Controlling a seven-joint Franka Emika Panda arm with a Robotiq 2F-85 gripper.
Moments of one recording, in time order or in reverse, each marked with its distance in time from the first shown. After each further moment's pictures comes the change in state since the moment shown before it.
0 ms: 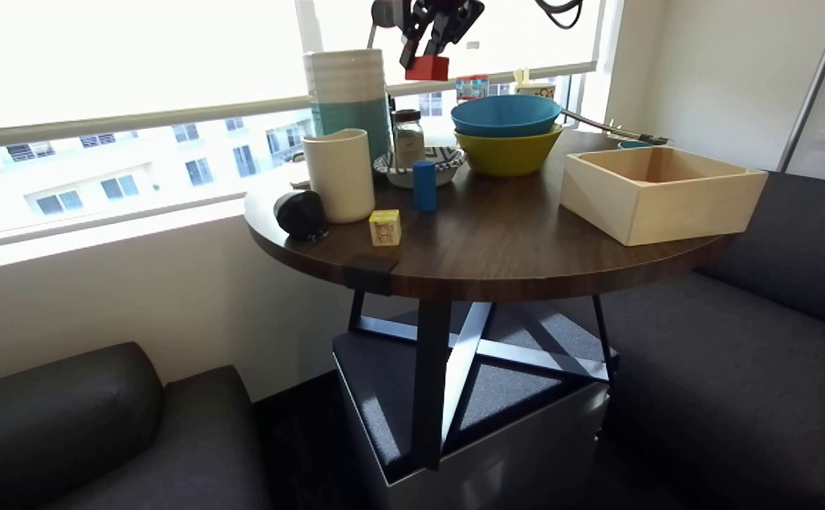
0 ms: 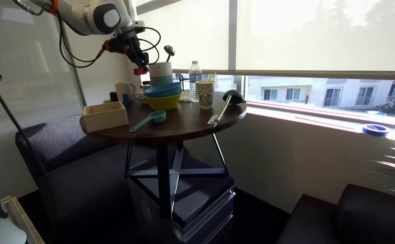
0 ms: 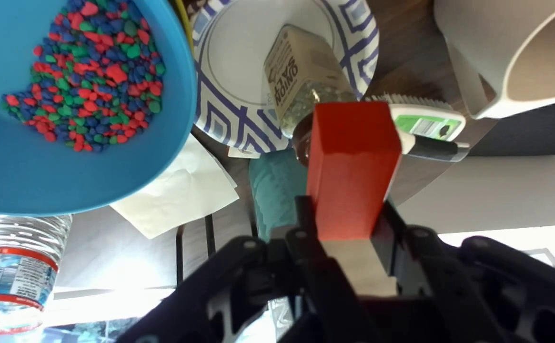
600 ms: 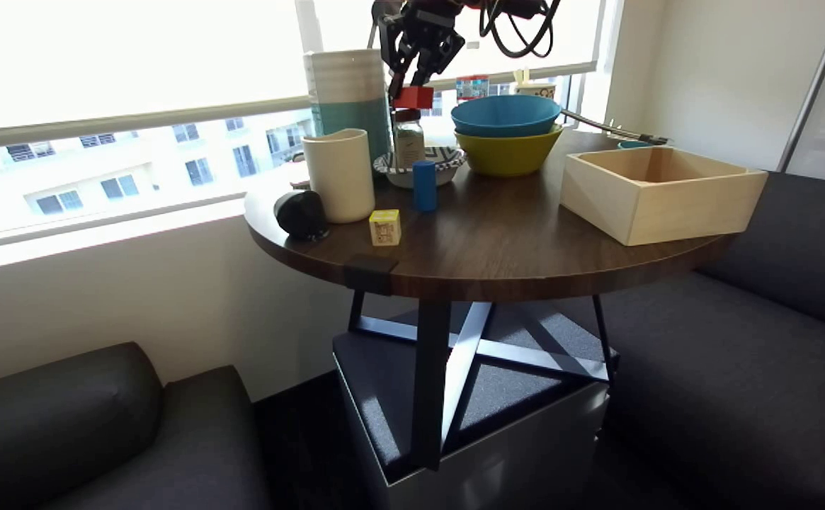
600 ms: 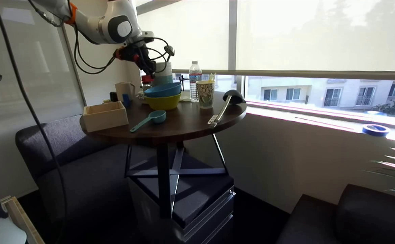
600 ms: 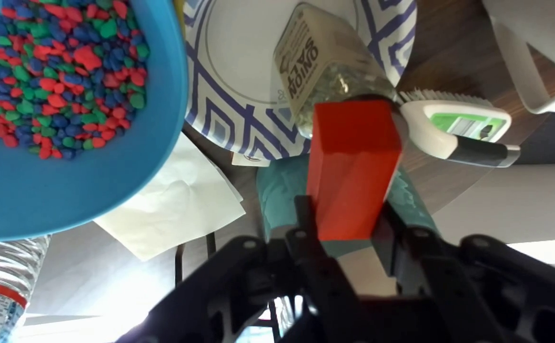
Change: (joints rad) arm 0.000 0.155 -0.009 0.122 -0.022 -0.005 0.021
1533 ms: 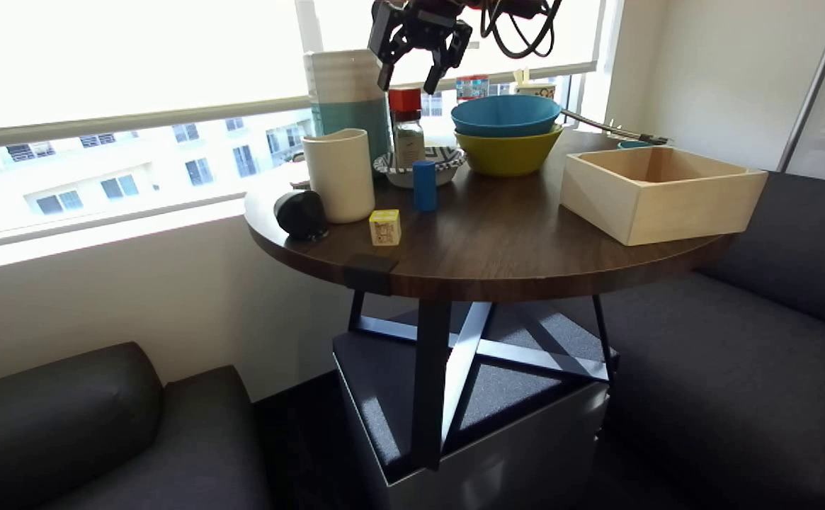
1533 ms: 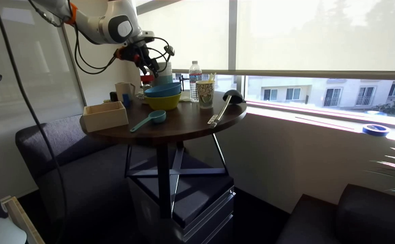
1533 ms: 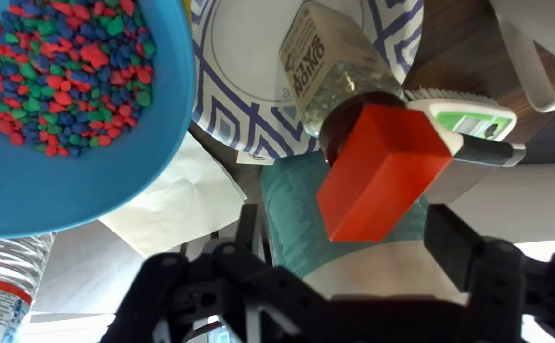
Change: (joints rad) arm 0.000 0.001 -0.004 0.000 -0.005 0.001 0.000
